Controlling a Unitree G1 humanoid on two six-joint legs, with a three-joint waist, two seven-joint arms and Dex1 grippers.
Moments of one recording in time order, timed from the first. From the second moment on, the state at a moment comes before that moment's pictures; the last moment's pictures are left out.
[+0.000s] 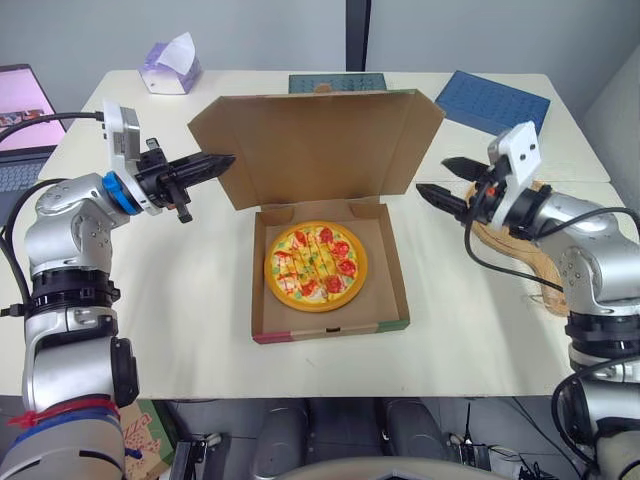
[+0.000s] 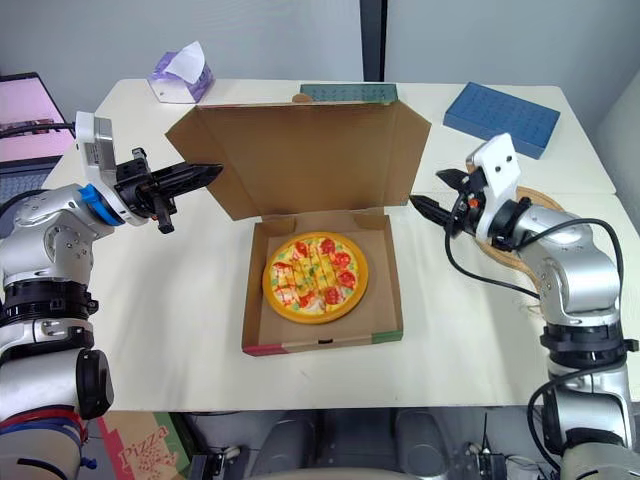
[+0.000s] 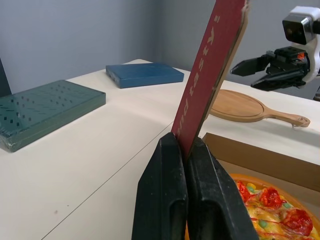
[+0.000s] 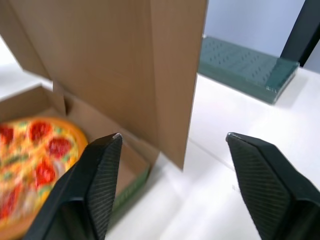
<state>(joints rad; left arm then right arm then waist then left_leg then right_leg) -0.78 0.72 0.21 0.59 -0.51 0.25 -1.37 -0.58 -0.55 -0.10 -0.16 0.40 0.70 0.71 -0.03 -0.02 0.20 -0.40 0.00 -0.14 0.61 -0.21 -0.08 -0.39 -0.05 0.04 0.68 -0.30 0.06</state>
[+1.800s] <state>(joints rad) -0.54 0.49 0.25 -0.25 -0.51 0.67 -0.55 -0.52 -0.35 -0.02 -0.42 0.26 0.80 0.26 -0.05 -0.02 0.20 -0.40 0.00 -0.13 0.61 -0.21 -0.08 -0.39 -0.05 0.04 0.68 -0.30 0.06</state>
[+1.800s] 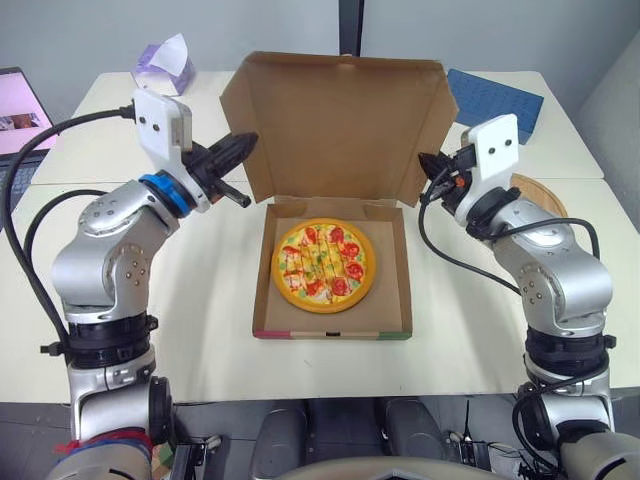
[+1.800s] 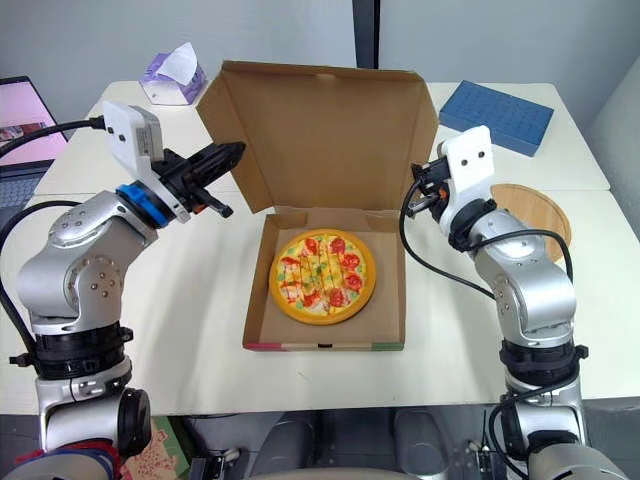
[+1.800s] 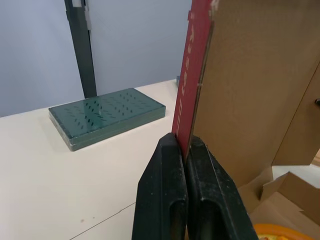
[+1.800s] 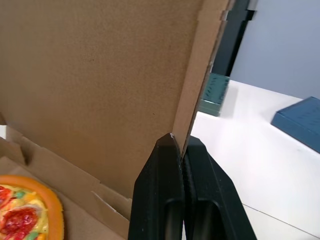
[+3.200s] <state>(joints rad) -0.28 0.32 0.20 -0.50 -0.44 0.46 -0.32 -0.34 -0.18 0.06 -0.60 0.14 0.71 0.11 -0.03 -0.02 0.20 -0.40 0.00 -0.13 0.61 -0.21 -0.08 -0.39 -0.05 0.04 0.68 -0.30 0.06</state>
